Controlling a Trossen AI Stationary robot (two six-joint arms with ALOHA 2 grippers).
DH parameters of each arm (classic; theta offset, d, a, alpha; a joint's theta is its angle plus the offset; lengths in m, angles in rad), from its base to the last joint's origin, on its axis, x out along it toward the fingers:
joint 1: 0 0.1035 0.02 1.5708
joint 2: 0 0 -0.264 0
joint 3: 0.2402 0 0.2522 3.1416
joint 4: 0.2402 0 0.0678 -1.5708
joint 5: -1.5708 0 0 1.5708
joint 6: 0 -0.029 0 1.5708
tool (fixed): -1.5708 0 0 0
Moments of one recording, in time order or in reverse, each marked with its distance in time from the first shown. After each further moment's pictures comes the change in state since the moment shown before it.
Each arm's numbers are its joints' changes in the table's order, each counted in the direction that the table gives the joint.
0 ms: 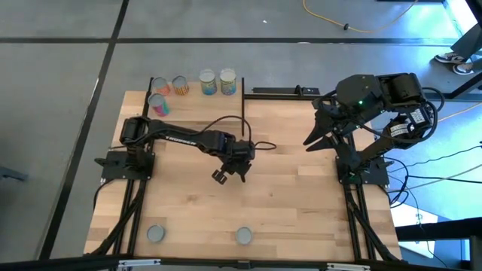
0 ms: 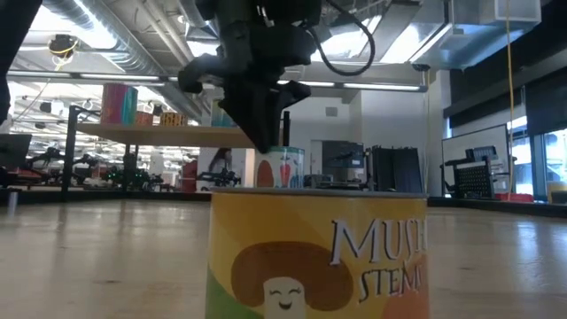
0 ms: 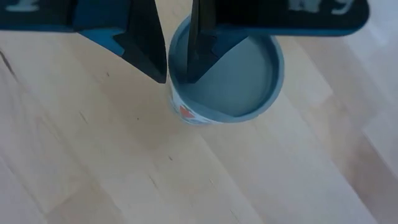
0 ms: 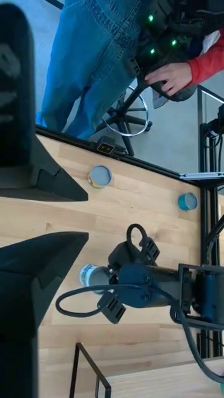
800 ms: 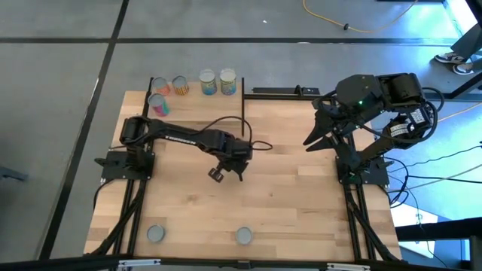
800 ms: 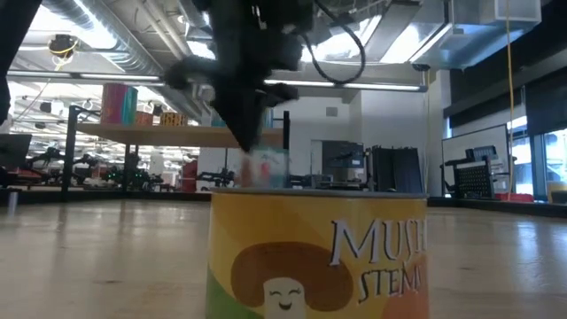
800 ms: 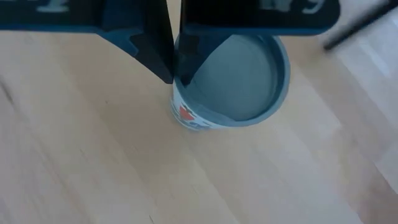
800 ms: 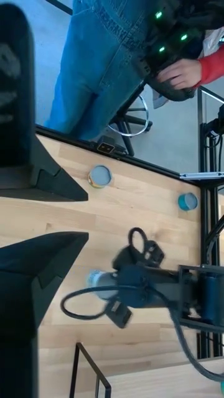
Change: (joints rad) left arm 0.002 0.006 0.011 0.126 -0.047 0.012; right arm 0.000 0.000 0.000 0.000 0.000 0.000
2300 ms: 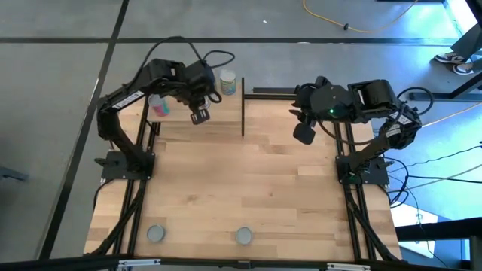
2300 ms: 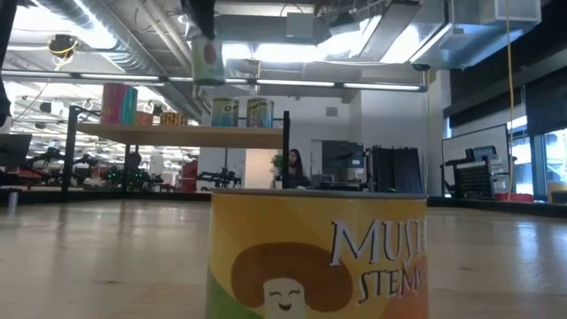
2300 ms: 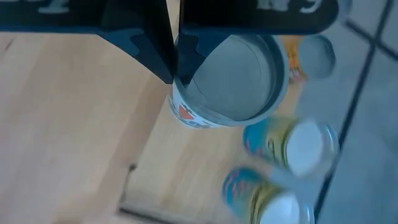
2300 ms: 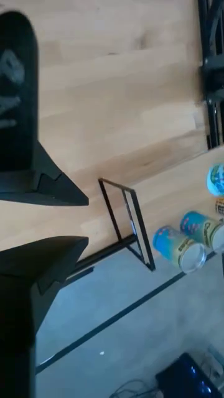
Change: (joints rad) left arm 0.359 0.252 0.599 0.660 -0.230 0.611; right arm -0.005 -0.050 -0.100 -0.031 0.766 -0.161
